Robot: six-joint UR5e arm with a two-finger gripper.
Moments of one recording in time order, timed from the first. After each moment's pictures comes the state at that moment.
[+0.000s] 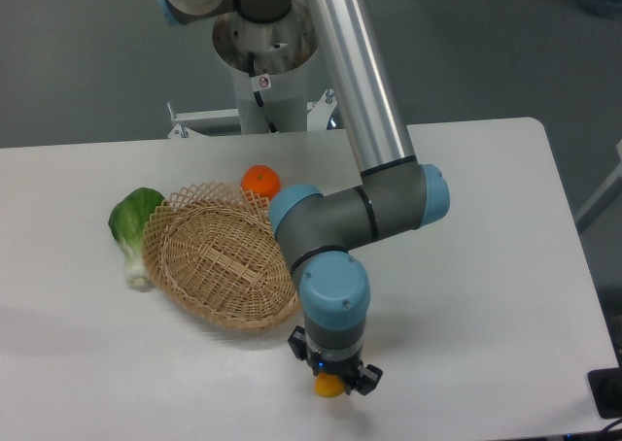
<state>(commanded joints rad) 2.29 -2.29 -1.32 -0.98 1.56 0.84</state>
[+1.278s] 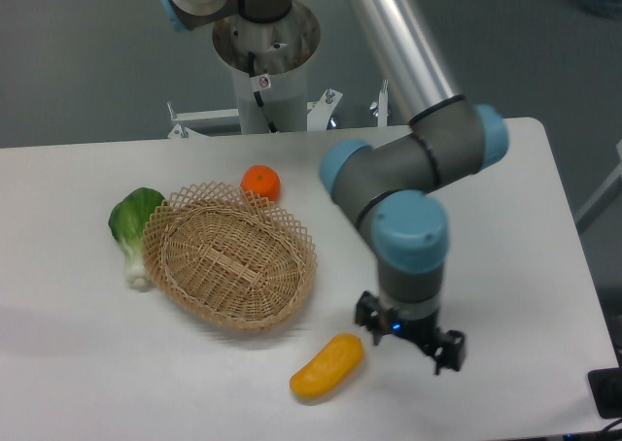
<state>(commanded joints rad) 2.52 -2.17 -1.25 -1.10 1.58 1.12</state>
